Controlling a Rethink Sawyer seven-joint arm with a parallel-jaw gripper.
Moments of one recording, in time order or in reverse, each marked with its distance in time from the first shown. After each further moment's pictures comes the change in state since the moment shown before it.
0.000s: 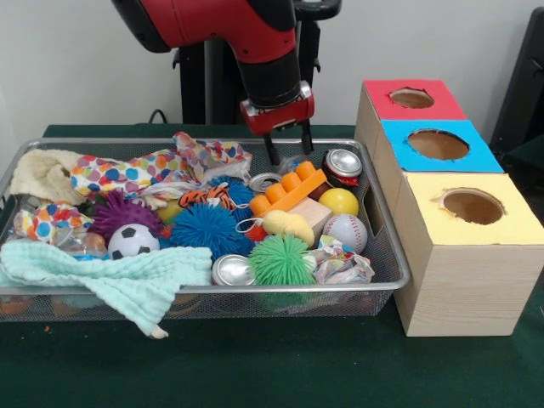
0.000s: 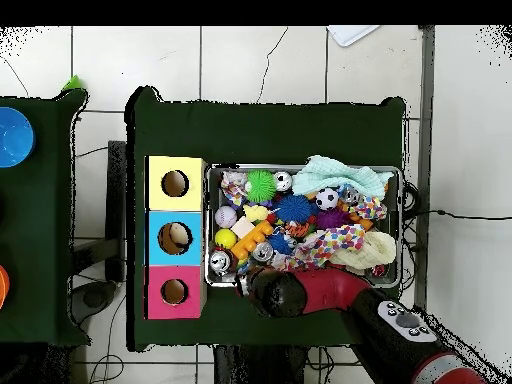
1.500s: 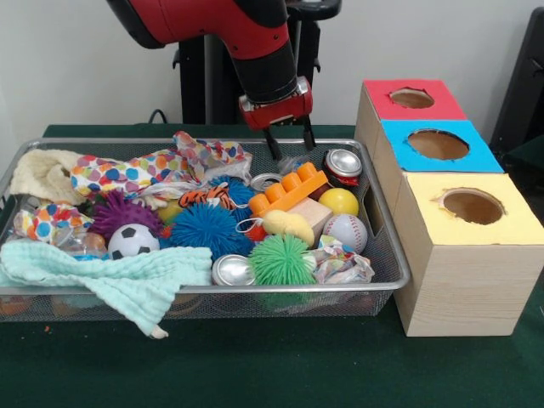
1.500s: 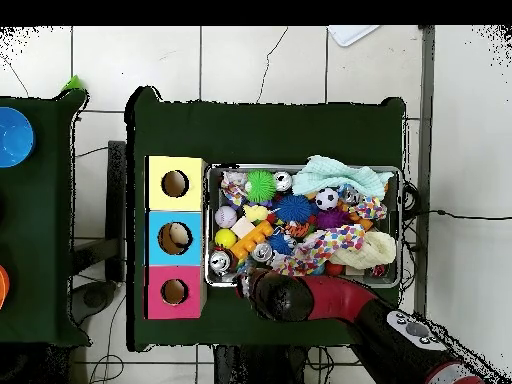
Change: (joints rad) arm -0.043 0.006 0.002 0.049 0.093 -0.049 0.000
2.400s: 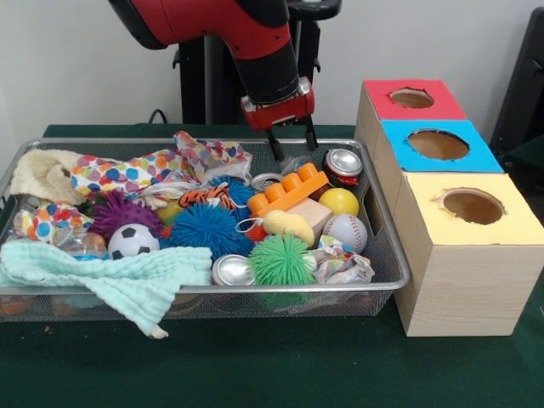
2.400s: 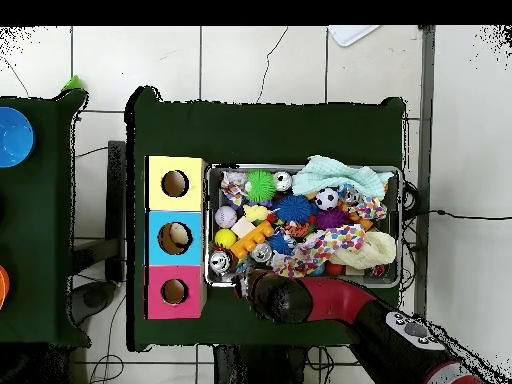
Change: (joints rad) arm 0.000 0.006 0.000 0.007 0.000 -0.024 0.000
